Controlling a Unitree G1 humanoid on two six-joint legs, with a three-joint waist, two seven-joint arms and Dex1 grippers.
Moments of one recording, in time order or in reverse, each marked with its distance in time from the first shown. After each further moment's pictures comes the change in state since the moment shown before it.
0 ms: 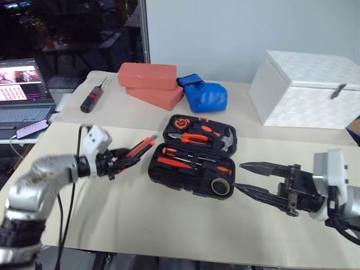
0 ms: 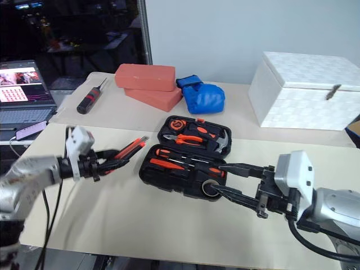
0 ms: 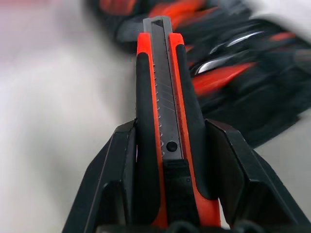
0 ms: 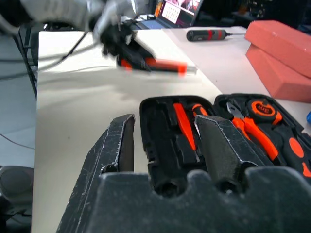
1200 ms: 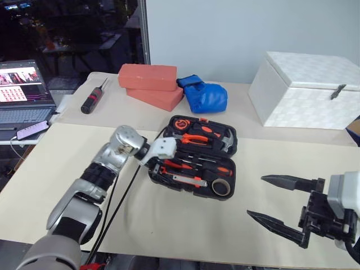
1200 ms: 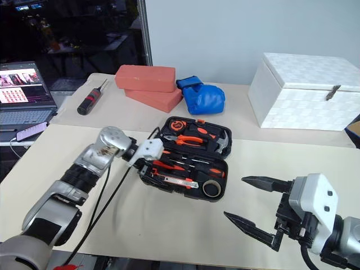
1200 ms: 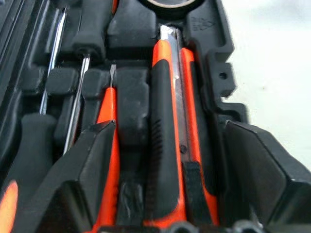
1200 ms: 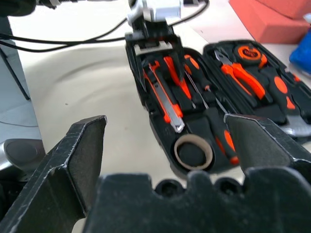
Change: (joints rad) left arm -0.448 -0.349 -0.386 0.626 0.398 -0.360 -0.477; right arm 0.354 -0.069 -0.257 -0.122 0.124 -0.003 -0.086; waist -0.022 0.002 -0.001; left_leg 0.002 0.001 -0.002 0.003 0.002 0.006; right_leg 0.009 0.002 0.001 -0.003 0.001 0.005
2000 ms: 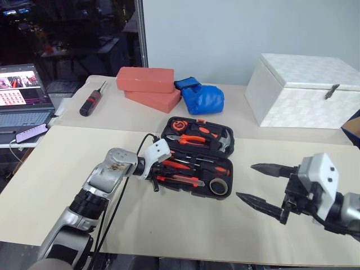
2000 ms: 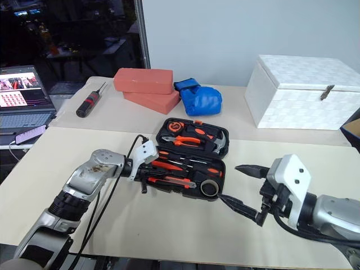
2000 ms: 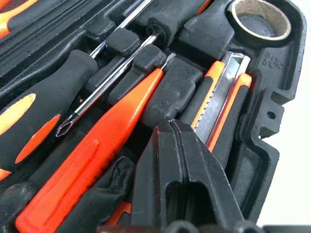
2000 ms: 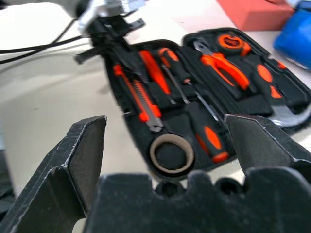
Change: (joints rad) left arm 0.311 0.004 0.034 -0.453 -0.005 0.416 0.494; right arm -0.271 -0.086 0.317 0.142 -0.059 0.077 -0.203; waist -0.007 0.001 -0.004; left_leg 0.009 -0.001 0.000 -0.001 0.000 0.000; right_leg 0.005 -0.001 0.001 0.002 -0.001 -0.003
